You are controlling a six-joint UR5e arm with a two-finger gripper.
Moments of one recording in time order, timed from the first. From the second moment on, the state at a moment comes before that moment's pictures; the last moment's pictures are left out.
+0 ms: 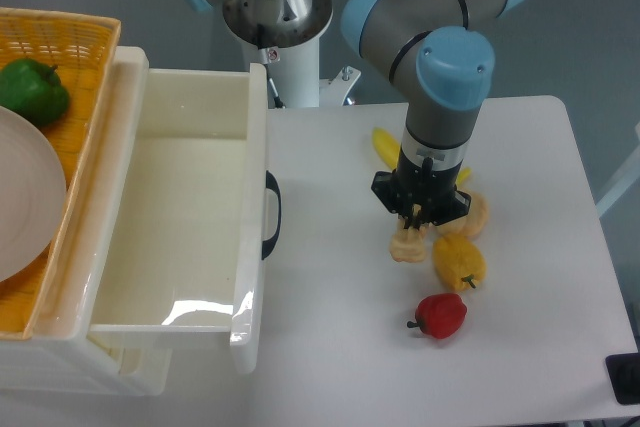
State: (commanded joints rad) arm 2.61 -1.87 -1.56 -1.16 1.45 0.90
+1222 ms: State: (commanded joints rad) arm 2.61 -1.67 -1.53 -1.23 1.20 0.43
